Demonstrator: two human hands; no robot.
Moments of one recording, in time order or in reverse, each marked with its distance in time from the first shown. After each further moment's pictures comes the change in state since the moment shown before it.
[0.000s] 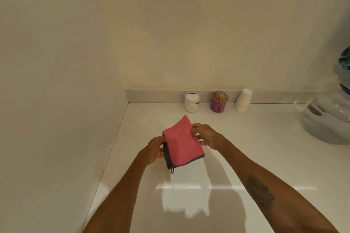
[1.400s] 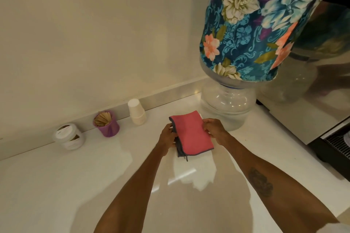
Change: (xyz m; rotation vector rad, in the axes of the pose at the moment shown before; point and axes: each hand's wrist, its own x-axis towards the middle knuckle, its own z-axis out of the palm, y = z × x) left_hand 0.190 0.017 0.518 0.359 -0.208 0.020; right_hand -0.028 0.134 -0.494 0.184 0.601 0.061
